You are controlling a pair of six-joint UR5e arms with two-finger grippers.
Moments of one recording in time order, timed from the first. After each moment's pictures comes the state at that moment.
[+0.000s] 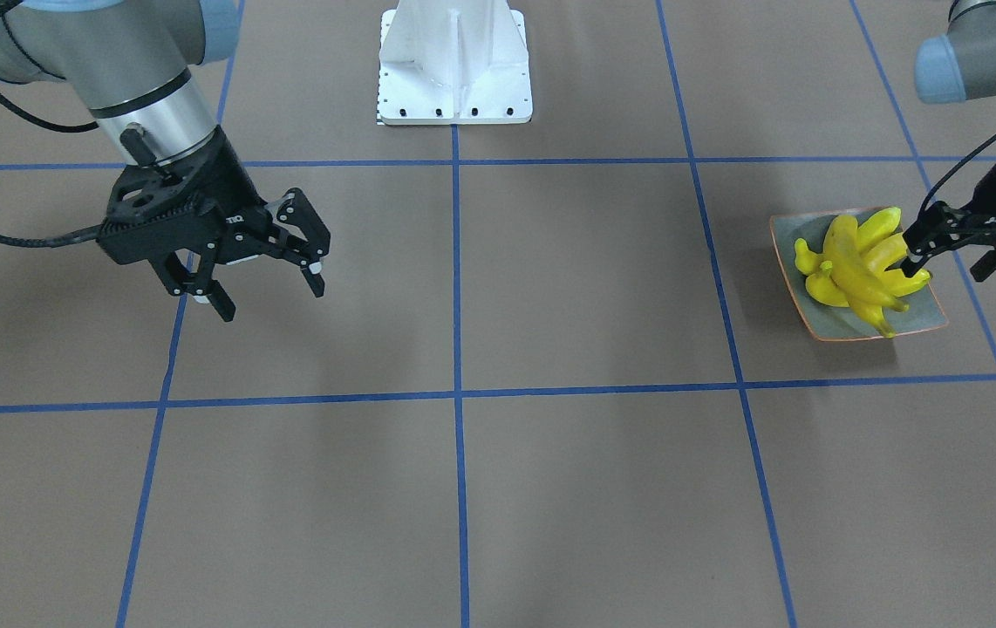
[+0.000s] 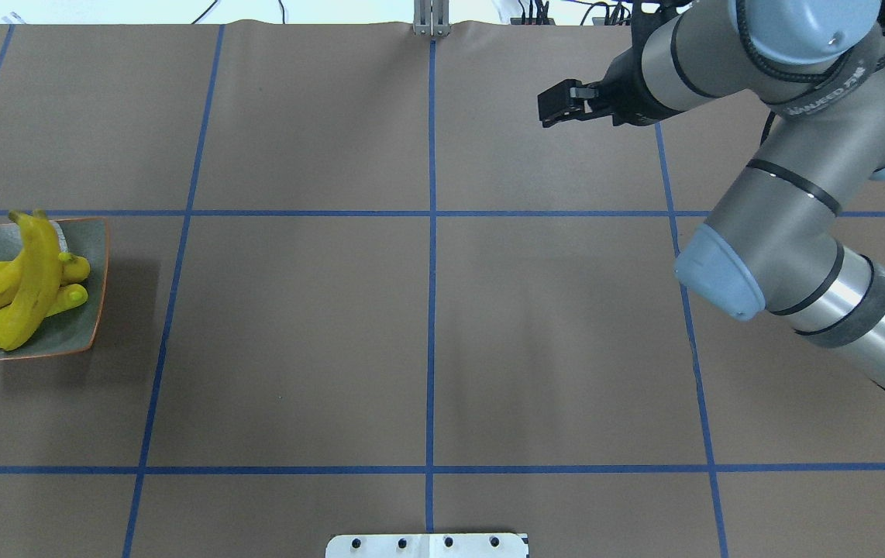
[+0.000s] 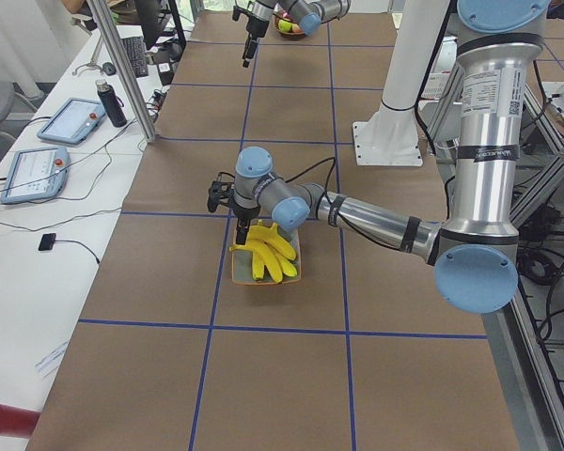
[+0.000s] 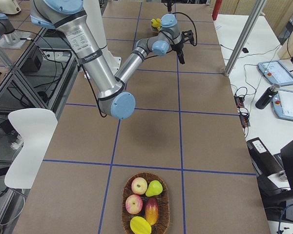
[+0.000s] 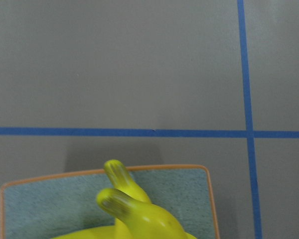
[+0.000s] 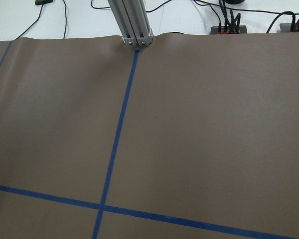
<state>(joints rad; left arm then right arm) -1.21 -1.57 -1.81 -1.94 -2.20 -0.56 0.88 -1.04 1.86 -1.37 1.94 0.94</state>
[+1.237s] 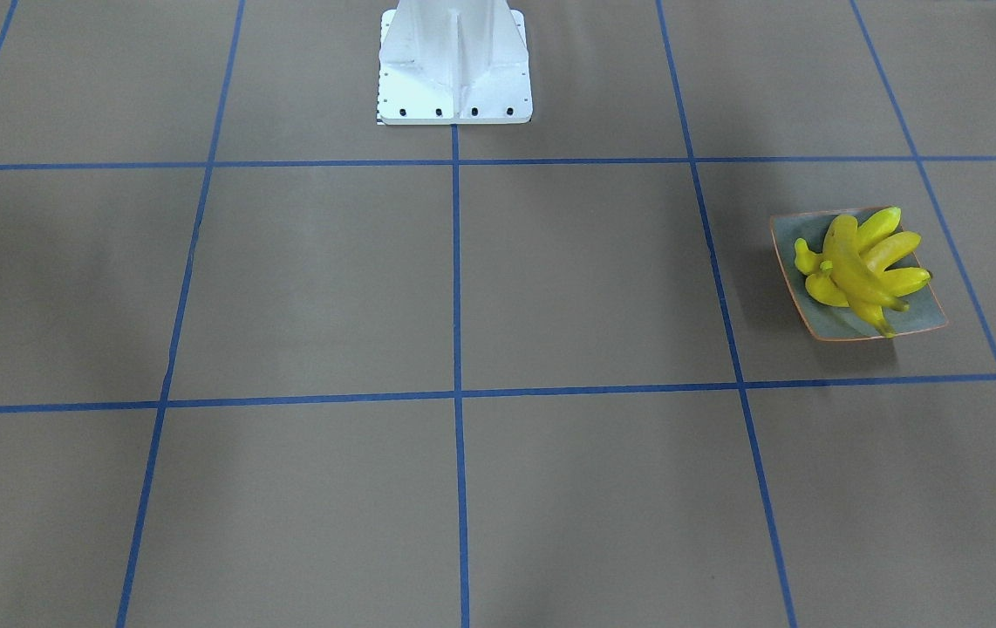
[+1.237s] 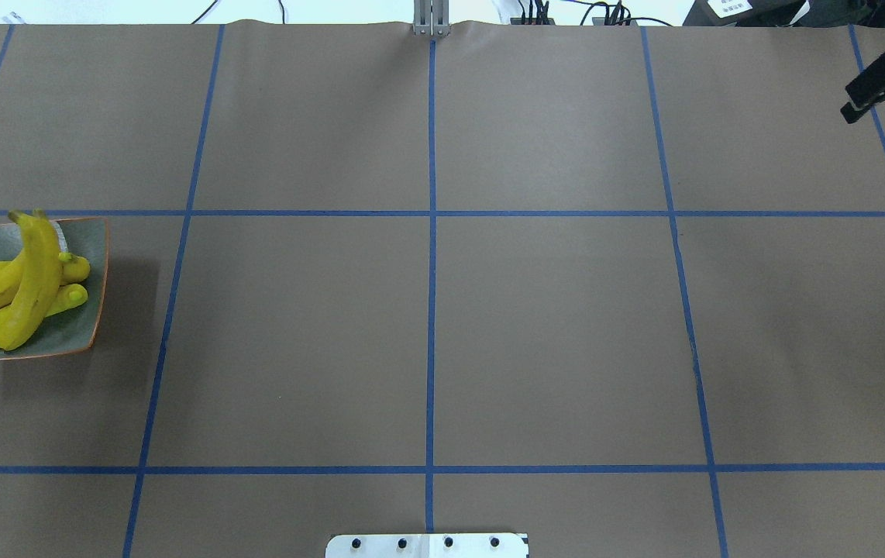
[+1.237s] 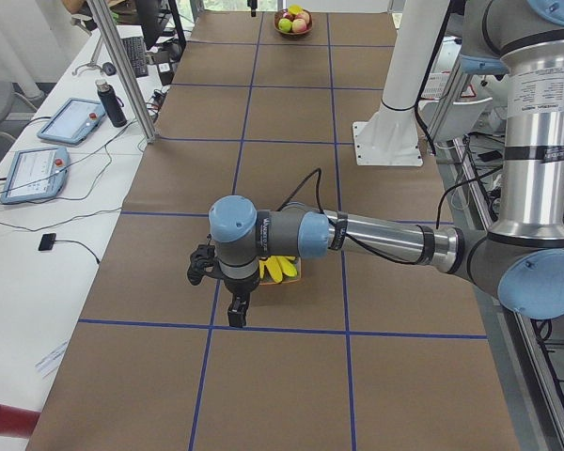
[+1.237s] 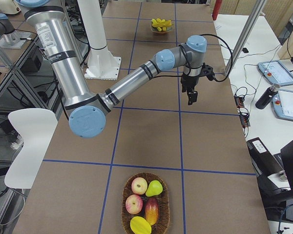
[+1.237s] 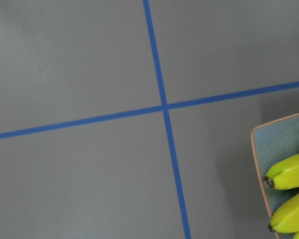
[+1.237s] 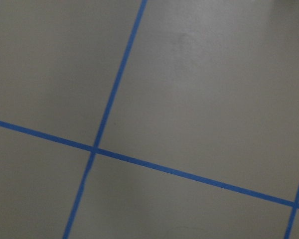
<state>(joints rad) -1.59 -1.53 -1.75 -1.44 -2.28 0.14 1.32 -1.25 1.86 -1.91 2.24 0.07</state>
